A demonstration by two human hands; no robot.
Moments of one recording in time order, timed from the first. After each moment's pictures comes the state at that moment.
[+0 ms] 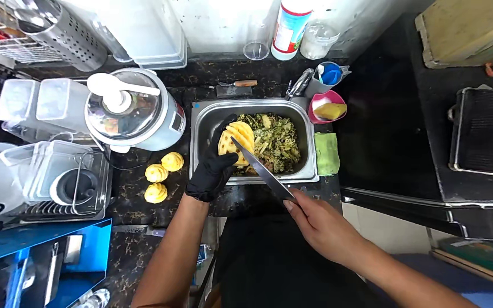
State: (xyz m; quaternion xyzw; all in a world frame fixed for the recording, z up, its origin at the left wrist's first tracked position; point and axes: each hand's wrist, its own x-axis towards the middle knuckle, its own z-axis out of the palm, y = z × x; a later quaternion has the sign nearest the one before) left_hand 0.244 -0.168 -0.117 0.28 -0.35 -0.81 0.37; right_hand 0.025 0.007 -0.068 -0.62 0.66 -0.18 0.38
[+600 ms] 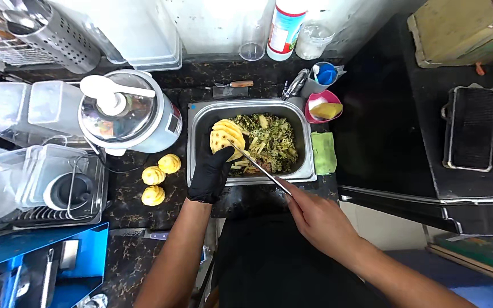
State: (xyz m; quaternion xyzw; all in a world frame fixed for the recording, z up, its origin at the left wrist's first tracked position) left_hand 0.231 -0.165 -0.121 0.35 -0.30 -0.77 0.45; right_hand 0.030 0.008 -0.084 -0.67 0.69 -0.16 0.20
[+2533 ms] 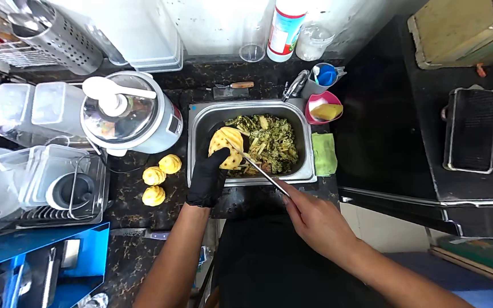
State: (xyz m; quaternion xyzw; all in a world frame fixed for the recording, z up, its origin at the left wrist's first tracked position) left_hand 0.234 -0.161 -0.118 0.36 -0.31 -0.76 0.45; right_hand 0.031 0.005 -0.082 -0.67 0.69 -0.16 0.22
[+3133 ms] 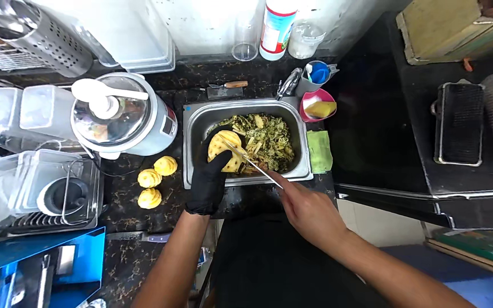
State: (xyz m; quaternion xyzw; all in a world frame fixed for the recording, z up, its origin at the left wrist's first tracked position) left_hand 0.223 -0.145 -0.107 0.42 -0.32 -0.73 0.44; right_hand 0.033 -0.005 -0.090 -0.68 0.71 -0.13 0.17
